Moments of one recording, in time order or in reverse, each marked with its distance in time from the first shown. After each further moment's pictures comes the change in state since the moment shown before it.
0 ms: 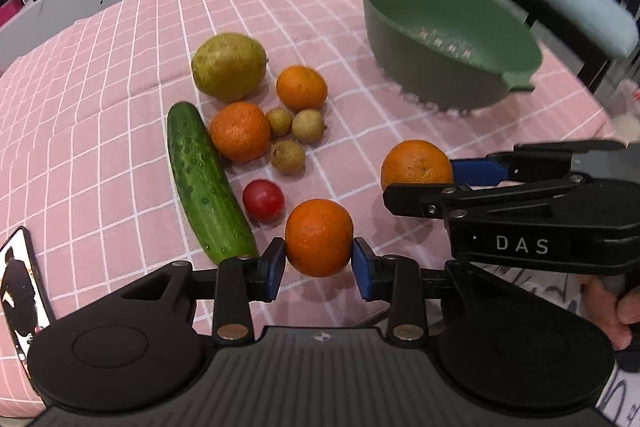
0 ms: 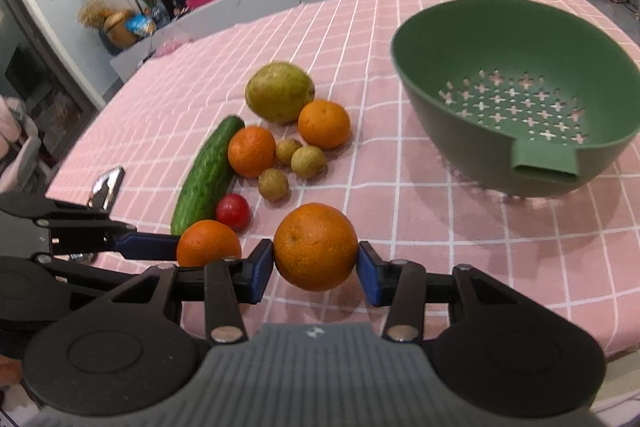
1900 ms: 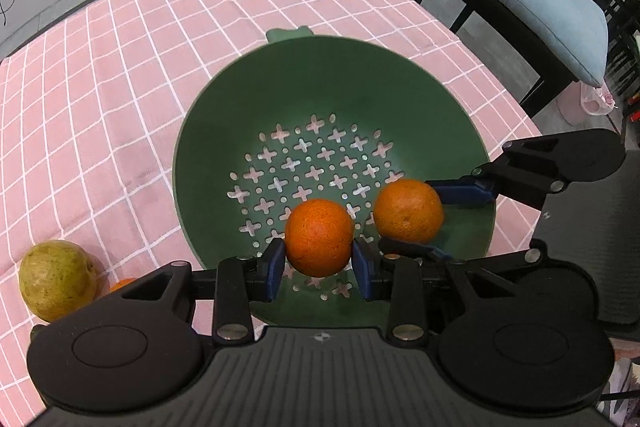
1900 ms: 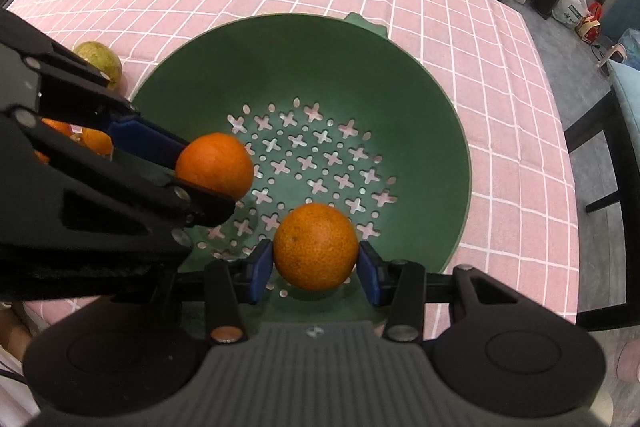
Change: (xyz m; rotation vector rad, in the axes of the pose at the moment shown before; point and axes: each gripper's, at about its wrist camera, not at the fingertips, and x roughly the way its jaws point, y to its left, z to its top) left arm 0.093 -0.086 0.170 0.107 0.151 -0.186; right arm 0.017 -0.096 0.105 -0.261 0.300 -0.333
